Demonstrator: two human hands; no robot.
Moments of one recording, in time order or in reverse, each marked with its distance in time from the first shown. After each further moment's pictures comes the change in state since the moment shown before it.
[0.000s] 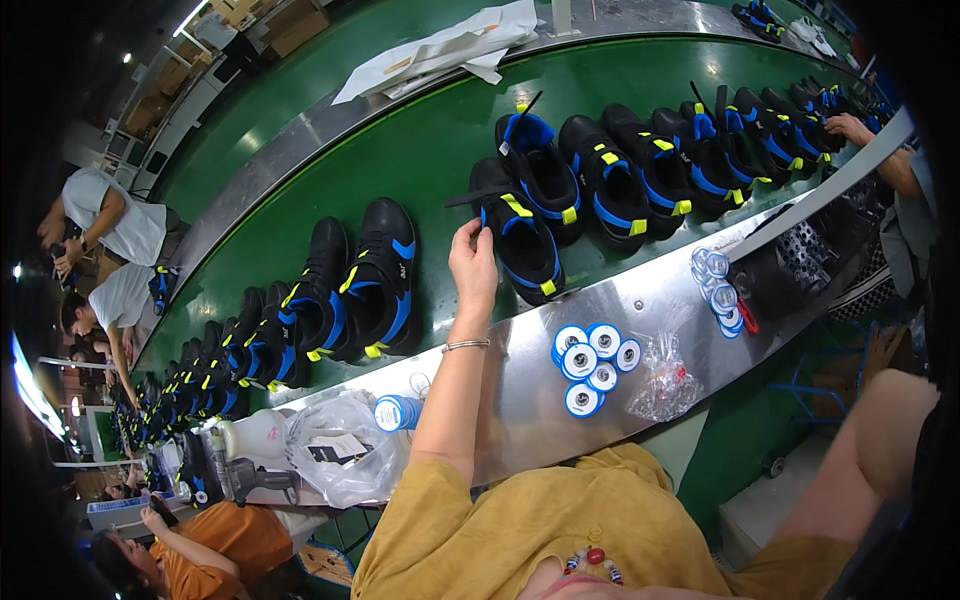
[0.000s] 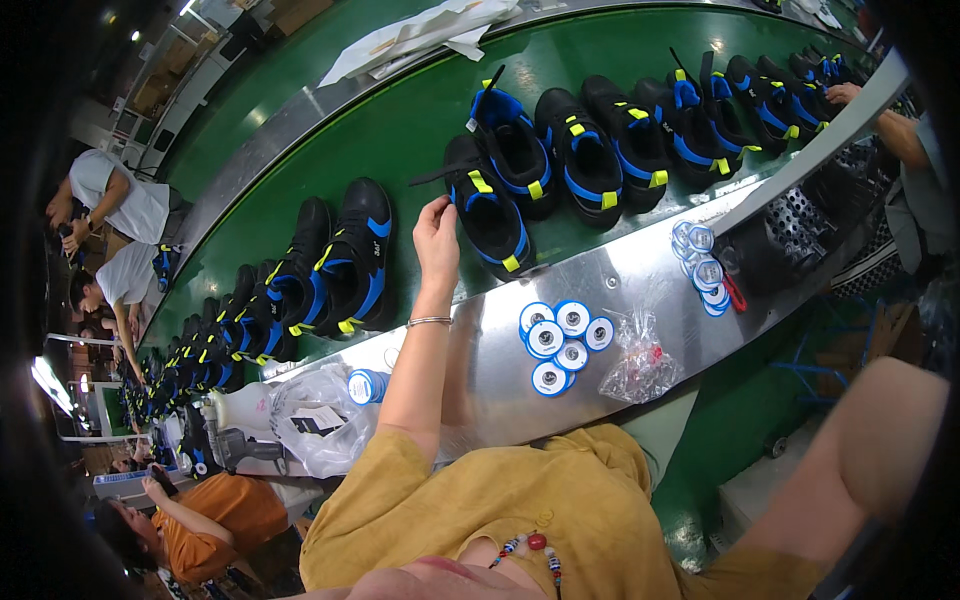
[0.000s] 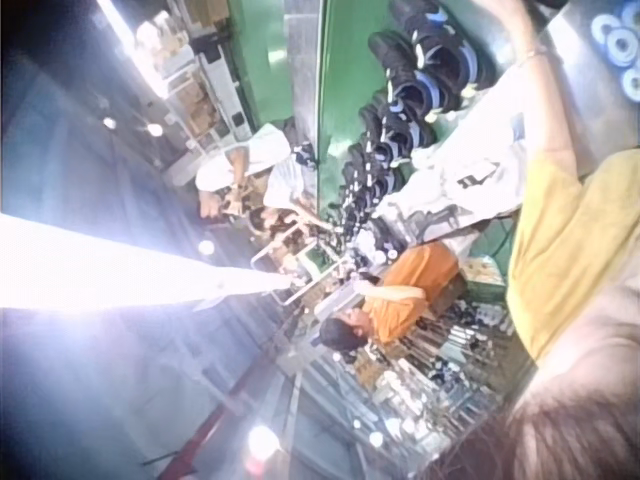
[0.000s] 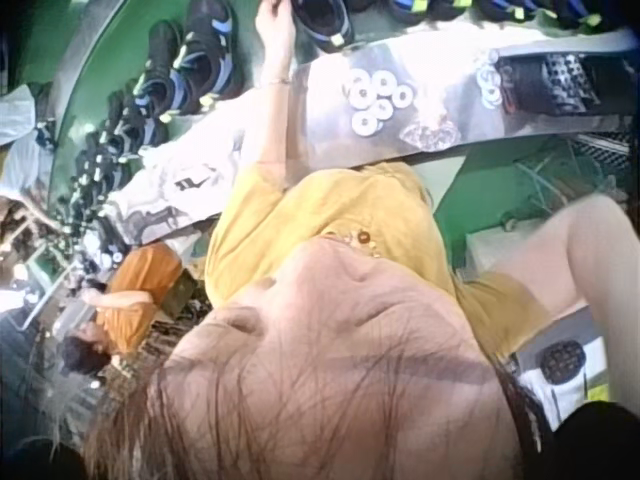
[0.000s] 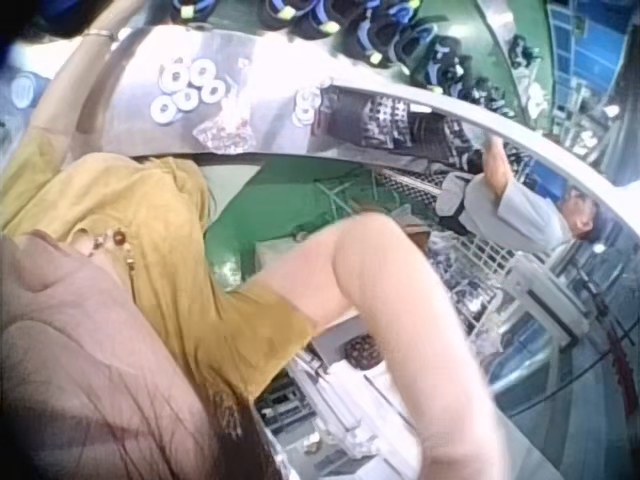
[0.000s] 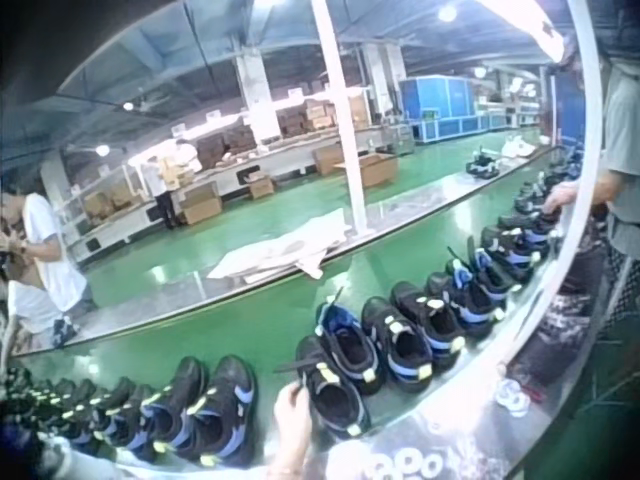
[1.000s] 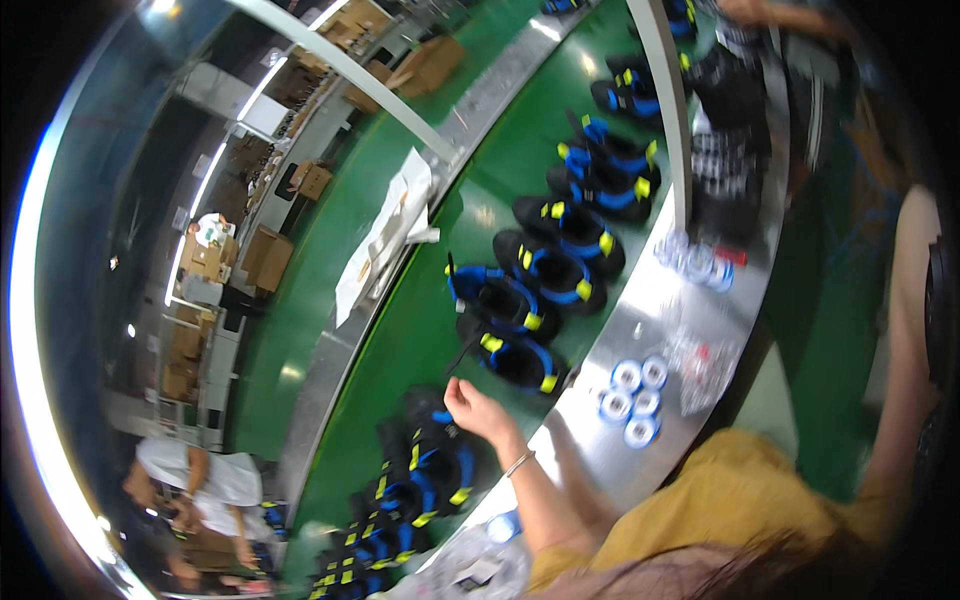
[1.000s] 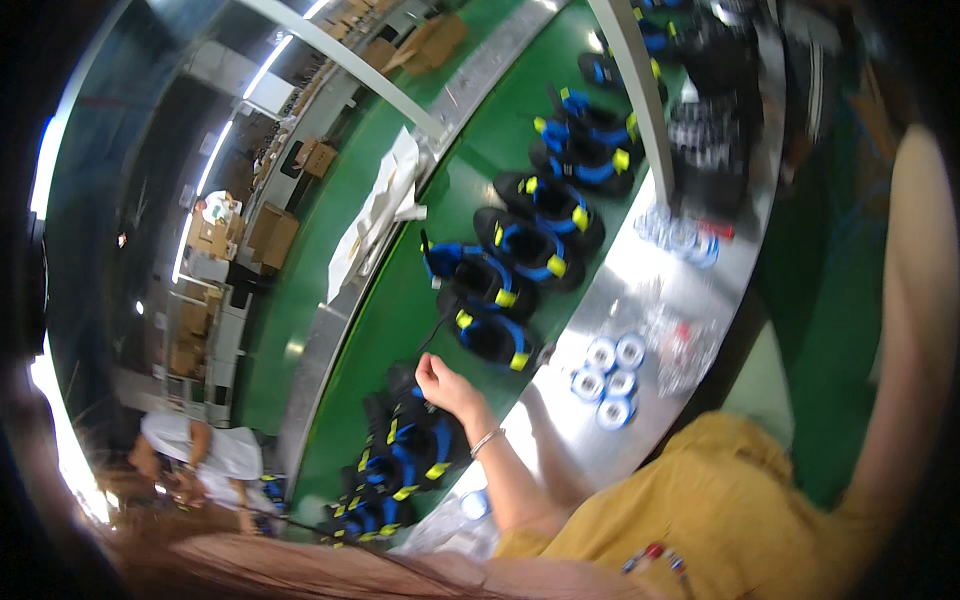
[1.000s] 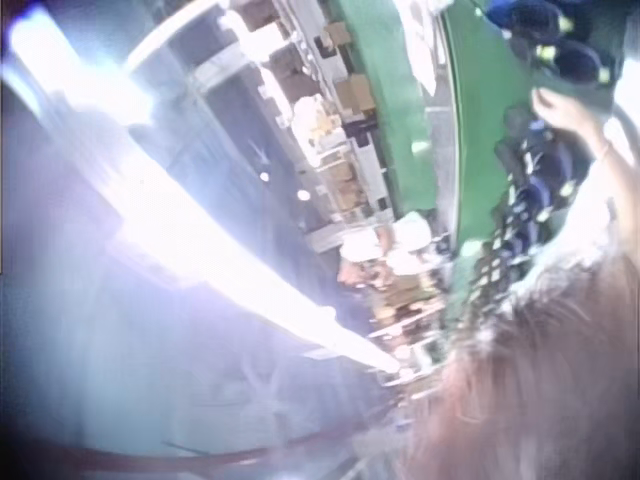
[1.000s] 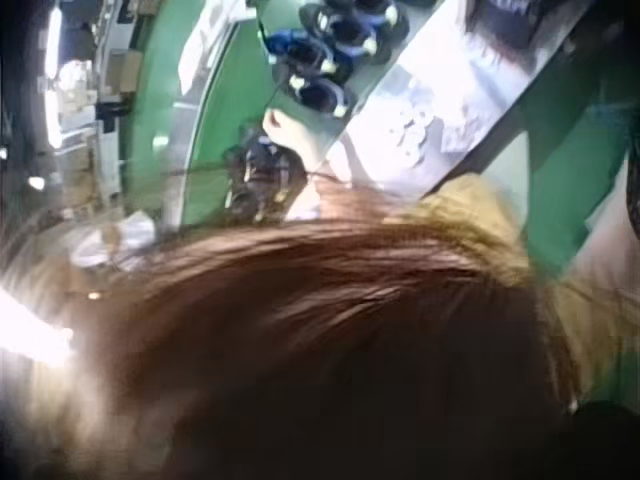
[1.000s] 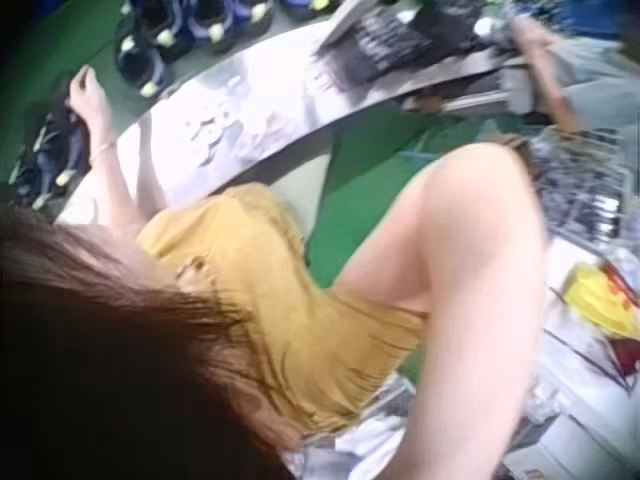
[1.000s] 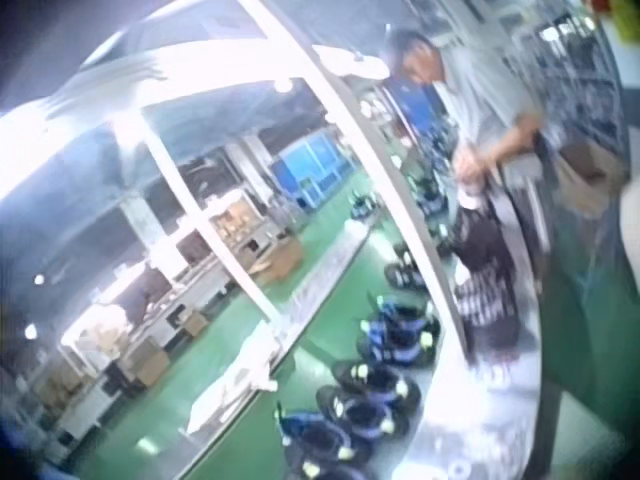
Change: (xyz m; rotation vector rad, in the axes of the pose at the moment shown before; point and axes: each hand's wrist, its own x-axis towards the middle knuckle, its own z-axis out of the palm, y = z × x) left_hand 0.018 0.020 -0.027 0.407 0.114 0.393; right_hand -0.193 -0.008 0.234 -0.061 -0.213 0.571
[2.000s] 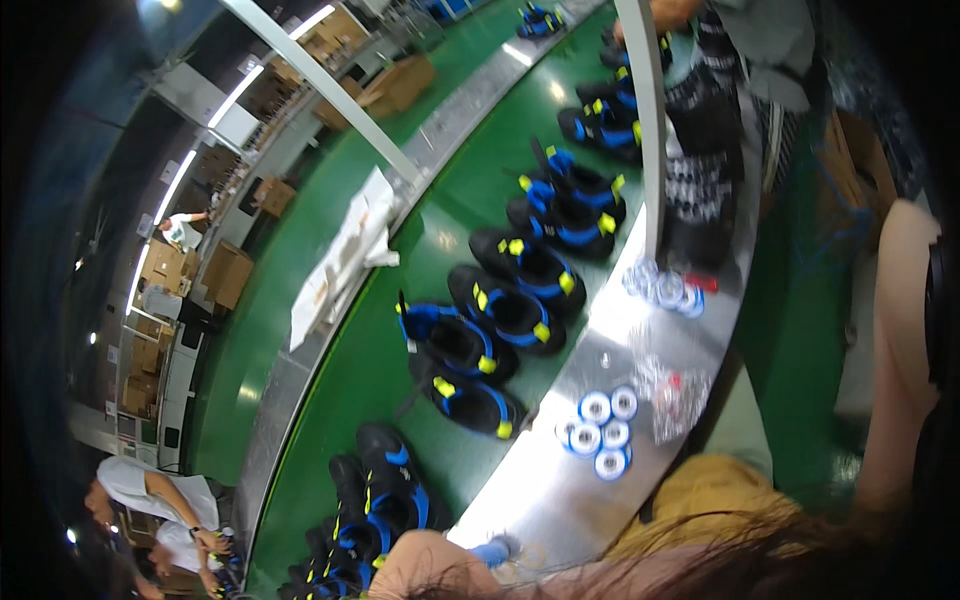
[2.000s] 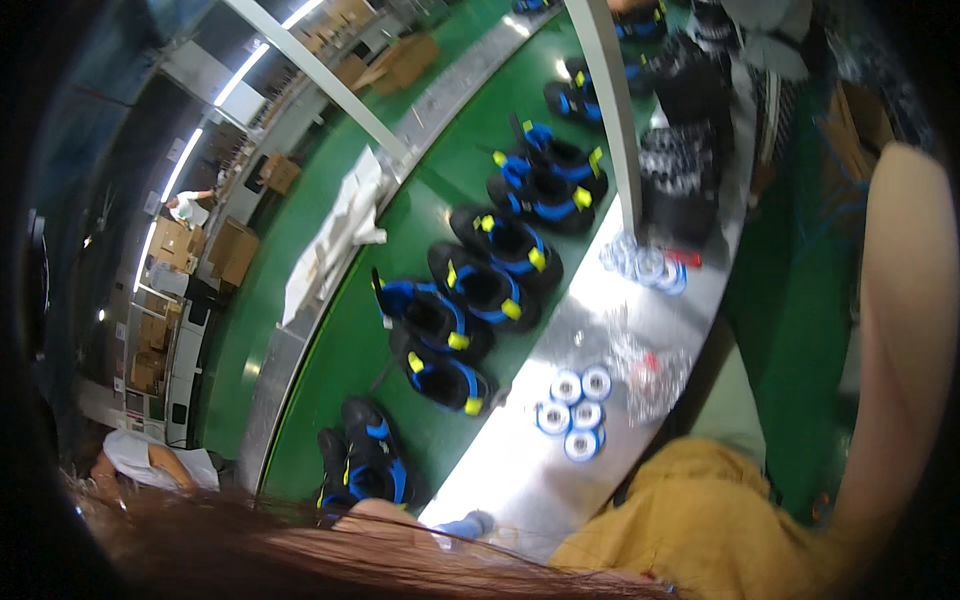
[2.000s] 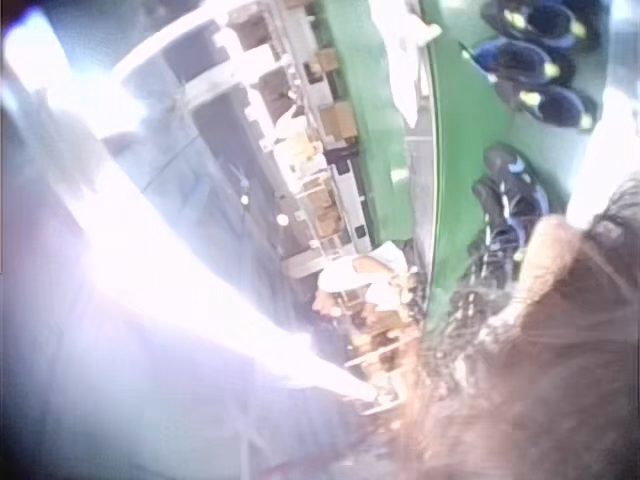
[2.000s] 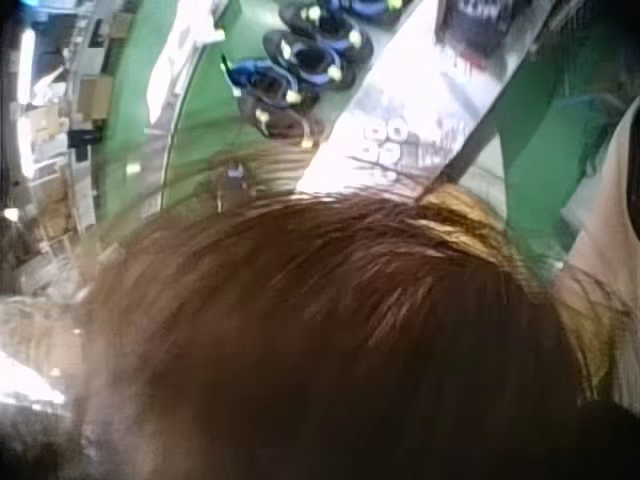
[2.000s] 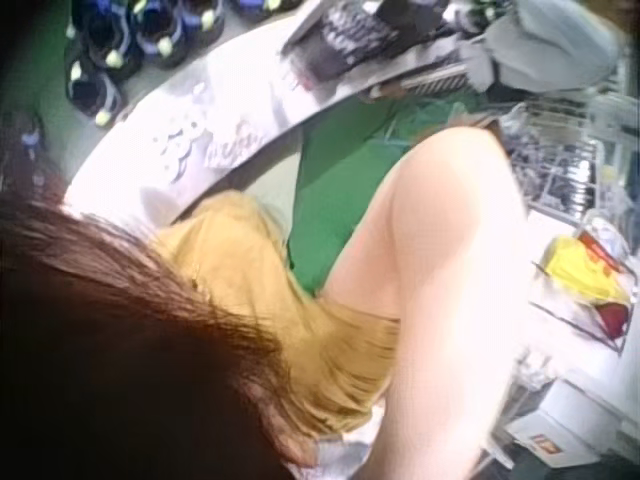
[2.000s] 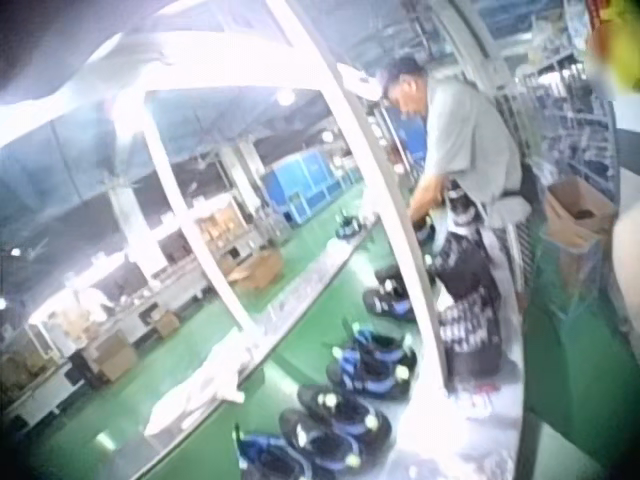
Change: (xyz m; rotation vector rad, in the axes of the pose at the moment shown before) left_hand -0.106 0.077 -0.140 -0.557 -0.022 -0.029; right_hand -0.005 0.012 -0.046 -0.086 0.088 0.007
